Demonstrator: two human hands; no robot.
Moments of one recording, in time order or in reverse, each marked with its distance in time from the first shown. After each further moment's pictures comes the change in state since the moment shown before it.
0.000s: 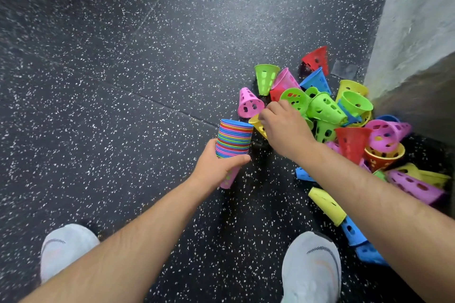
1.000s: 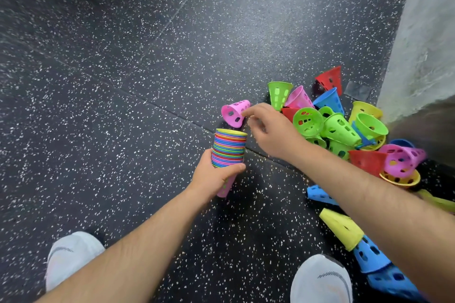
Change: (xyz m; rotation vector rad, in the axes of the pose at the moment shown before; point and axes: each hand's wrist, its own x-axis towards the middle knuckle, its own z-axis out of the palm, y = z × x) left_hand 0.008 0.000 -0.031 -0.044 0.122 -0.028; right_hand 0.056 -0.040 -0.021 0.640 -0.104 0.083
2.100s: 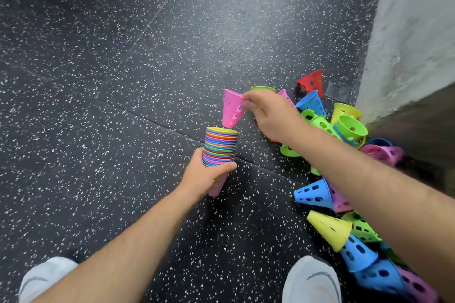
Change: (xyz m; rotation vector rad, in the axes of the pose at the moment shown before) left_hand 0.016 0.021 0.008 -0.002 -0.090 0.020; right_hand 0.025 0.008 -0.049 -0.141 0.040 0.022
